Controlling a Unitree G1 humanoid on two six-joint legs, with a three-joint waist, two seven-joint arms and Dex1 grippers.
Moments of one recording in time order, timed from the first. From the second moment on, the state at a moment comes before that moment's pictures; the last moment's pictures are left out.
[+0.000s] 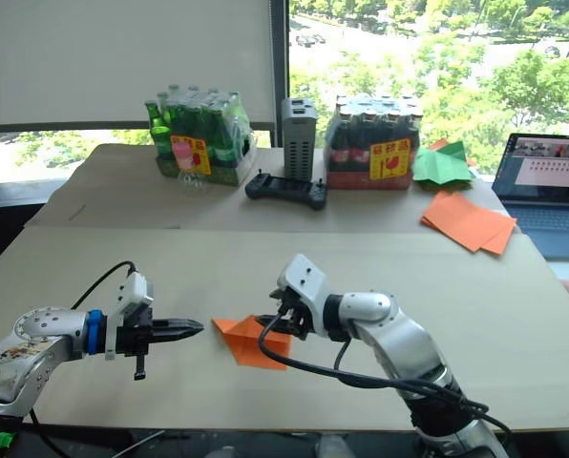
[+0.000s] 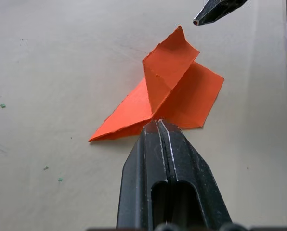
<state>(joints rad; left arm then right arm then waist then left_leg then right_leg) -0.14 0.82 0.09 -0.25 -0.51 0.57 -1.14 -0.47 -0.44 0.30 -0.40 0.22 0.85 0.78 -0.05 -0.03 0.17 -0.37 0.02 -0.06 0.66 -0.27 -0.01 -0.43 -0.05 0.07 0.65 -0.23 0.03</state>
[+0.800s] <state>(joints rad) -0.16 0.82 0.11 -0.37 -0.60 0.69 -1.03 -0.42 -0.44 0.30 -0.23 0.30 0.79 0.88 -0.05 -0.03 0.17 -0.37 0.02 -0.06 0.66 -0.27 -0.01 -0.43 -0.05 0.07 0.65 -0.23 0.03</state>
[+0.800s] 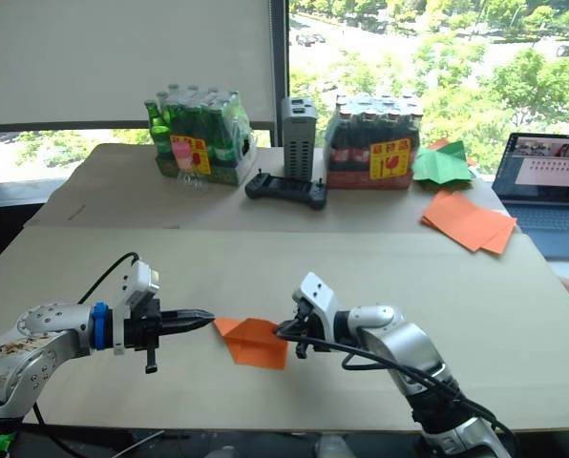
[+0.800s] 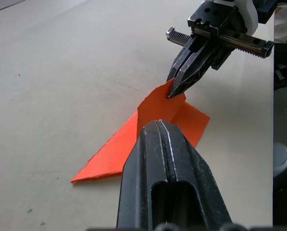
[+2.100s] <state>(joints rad) -0.46 0.67 -0.01 -0.02 -0.54 0.56 -1.07 -0.34 -0.65 0.46 -0.32 -0.17 -0.14 0.82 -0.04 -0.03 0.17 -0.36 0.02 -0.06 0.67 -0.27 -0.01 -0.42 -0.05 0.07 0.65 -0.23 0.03</state>
